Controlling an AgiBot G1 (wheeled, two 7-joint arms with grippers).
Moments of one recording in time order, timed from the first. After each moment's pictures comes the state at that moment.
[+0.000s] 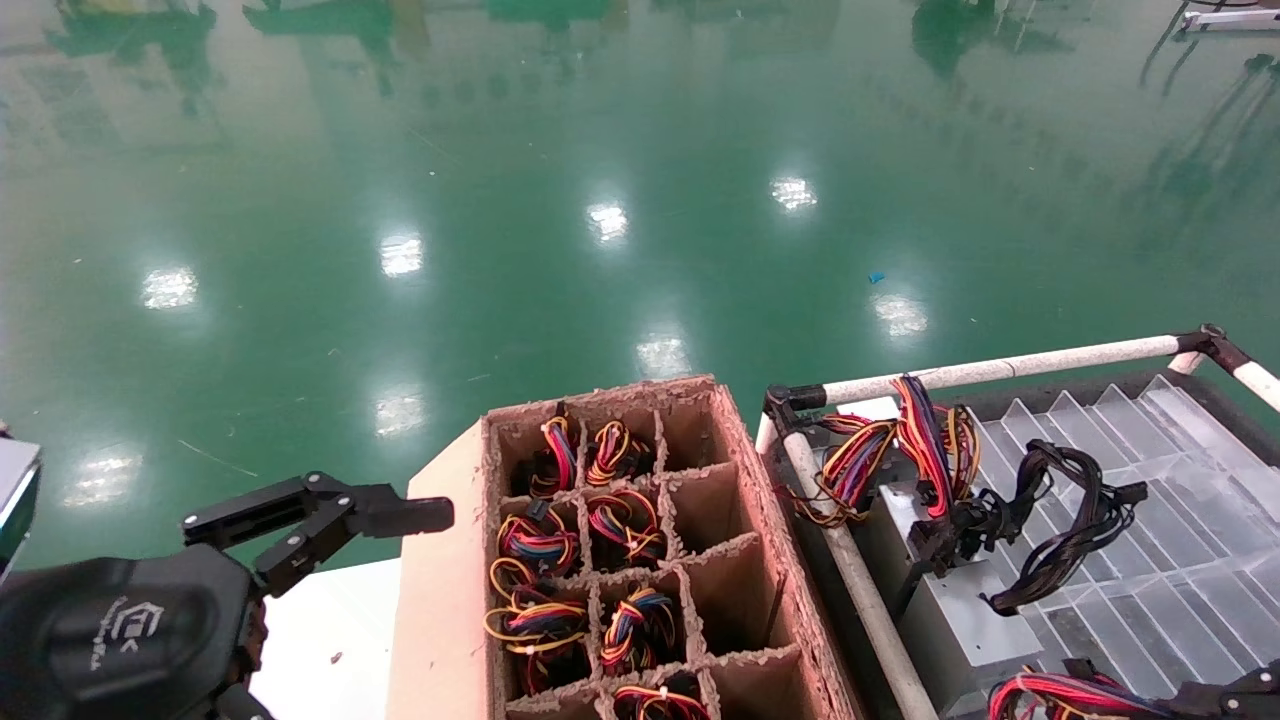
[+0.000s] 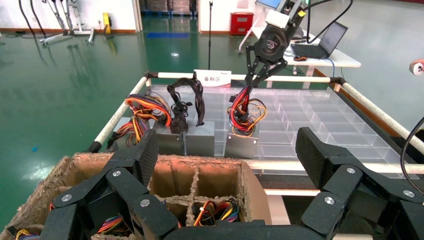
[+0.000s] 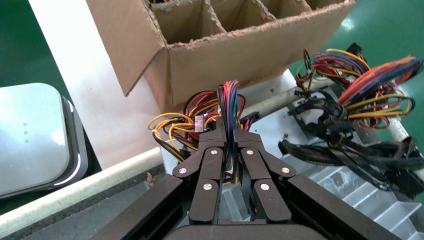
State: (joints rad) left arm -1.10 0.58 0.37 -1.26 0.67 1.46 -0.14; right arm 1.29 -0.15 -0.57 1.08 -0.99 -1.57 -0.17
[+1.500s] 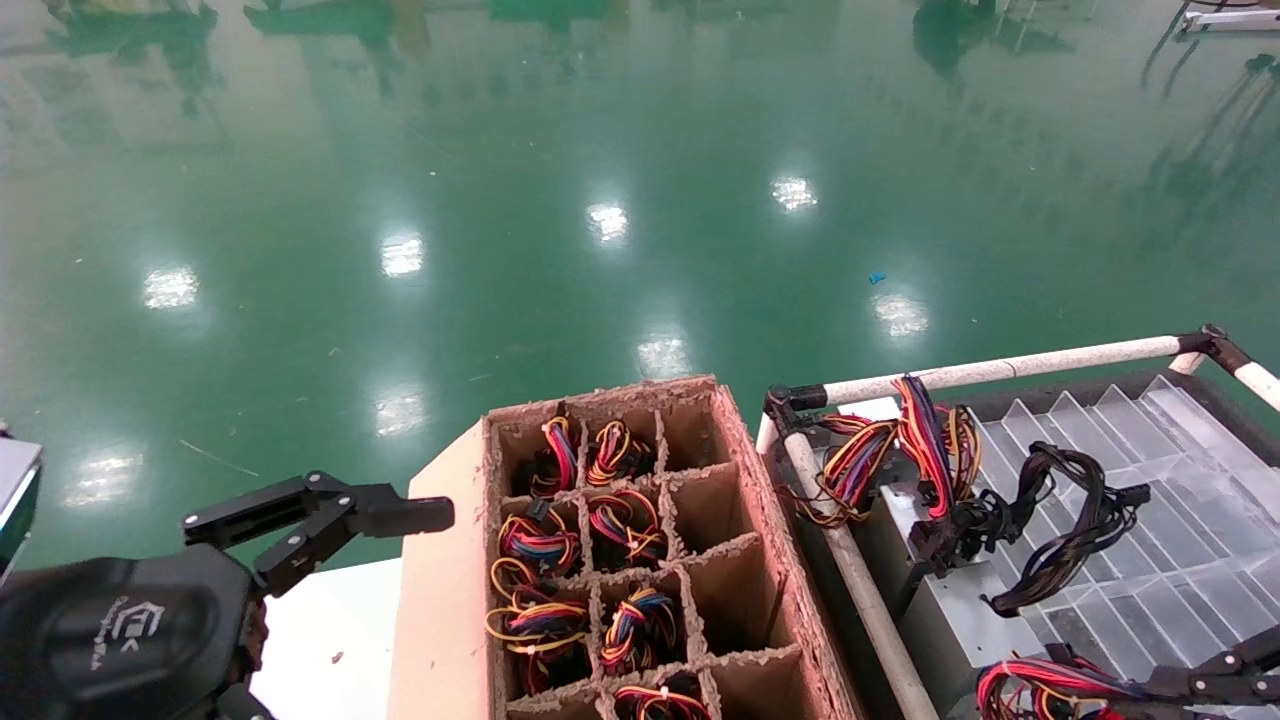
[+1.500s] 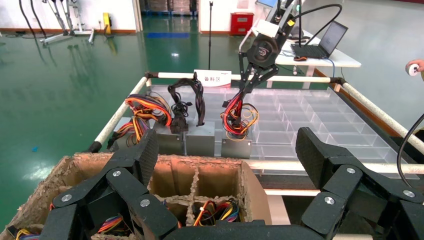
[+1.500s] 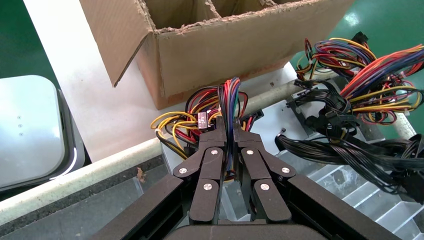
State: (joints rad) left arm -1.10 0.58 0.37 -1.26 0.67 1.46 -0.14; right arm 1.44 -0.23 -0.70 0.98 -1.06 -1.57 -0.21
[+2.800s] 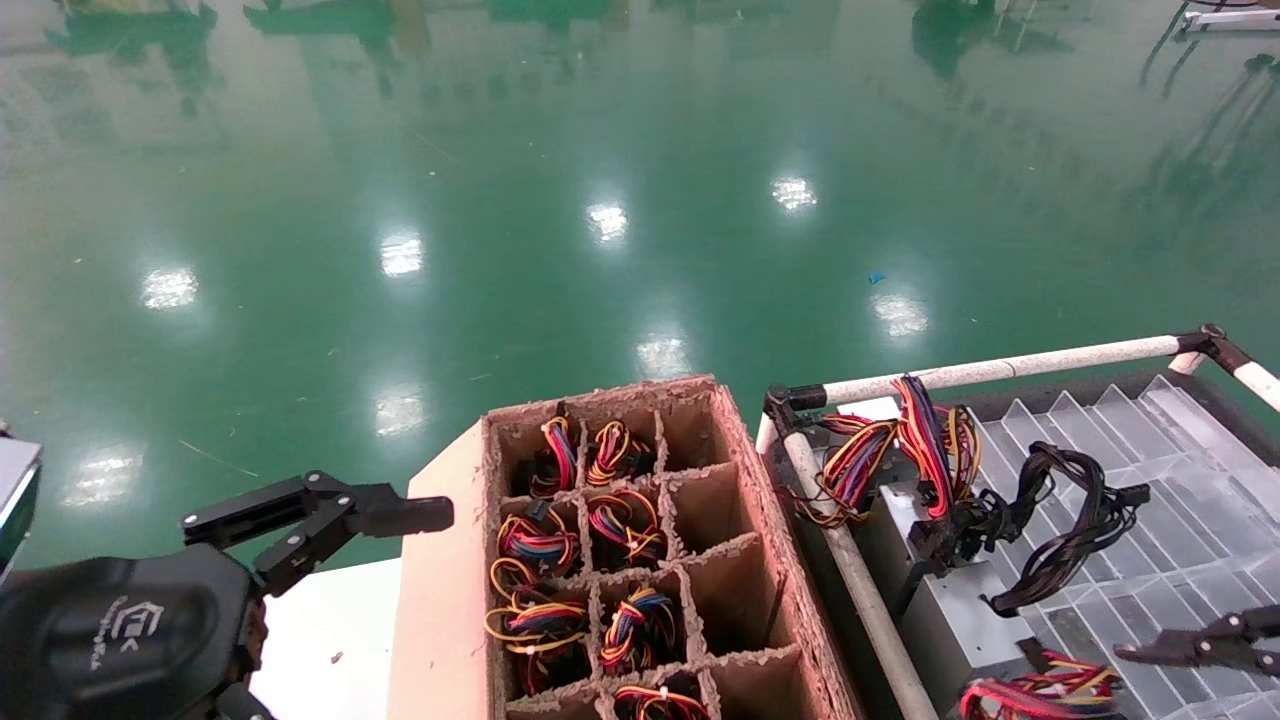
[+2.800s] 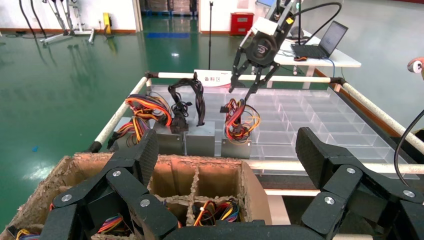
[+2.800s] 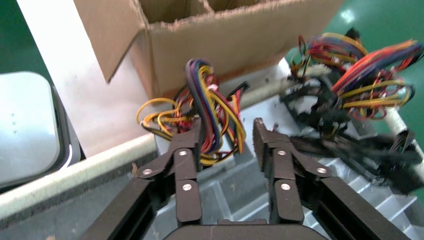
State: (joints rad) left arm -1.10 0.58 0.37 -1.26 0.66 1.46 -0.14; right arm 1.49 -0.22 -0.75 0.98 -1.04 -1.56 -0.20
